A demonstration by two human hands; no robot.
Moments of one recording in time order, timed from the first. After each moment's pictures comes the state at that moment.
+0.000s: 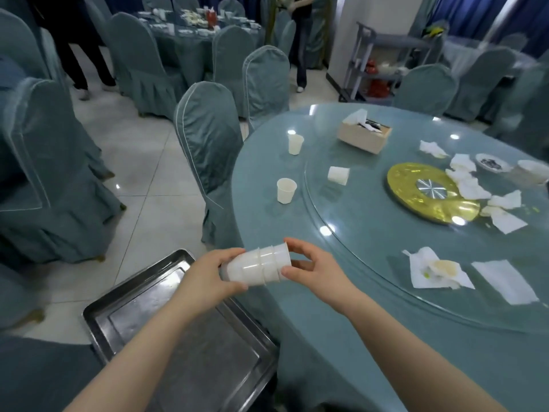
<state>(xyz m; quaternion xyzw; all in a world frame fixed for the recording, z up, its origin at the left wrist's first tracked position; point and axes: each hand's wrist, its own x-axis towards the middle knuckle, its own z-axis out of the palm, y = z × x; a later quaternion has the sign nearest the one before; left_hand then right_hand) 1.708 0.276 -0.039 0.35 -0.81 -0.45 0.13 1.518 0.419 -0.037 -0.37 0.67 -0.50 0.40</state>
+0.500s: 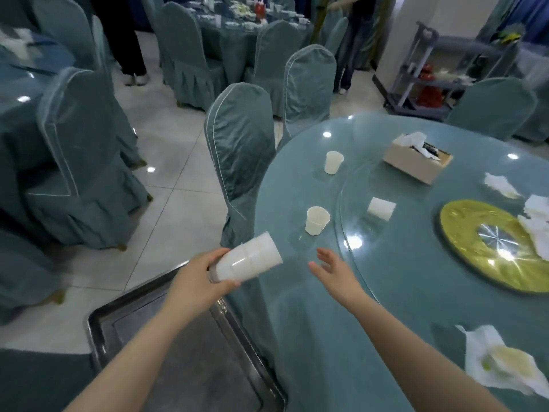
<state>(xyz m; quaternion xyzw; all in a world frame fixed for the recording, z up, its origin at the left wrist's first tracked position) 1.670 0.180 -0.049 0.46 -0.76 -0.42 0.19 1.402 0.293 -0.105 -0.33 0.79 -0.37 0.36</state>
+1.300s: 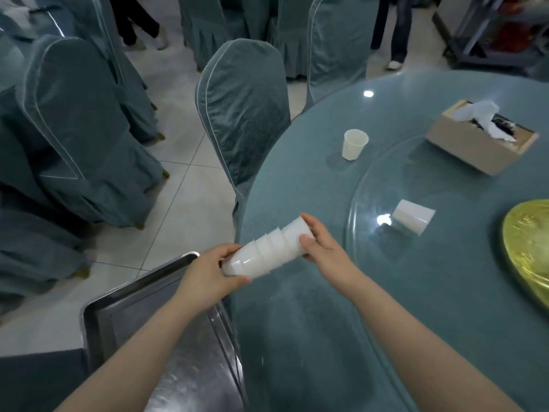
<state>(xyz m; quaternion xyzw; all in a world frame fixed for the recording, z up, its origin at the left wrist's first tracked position) 1.542 0.120 -0.096 0.52 -0.73 -0.42 0.10 1.319 0.196 -0.103 -0.38 0.62 -0.46 0.50</state>
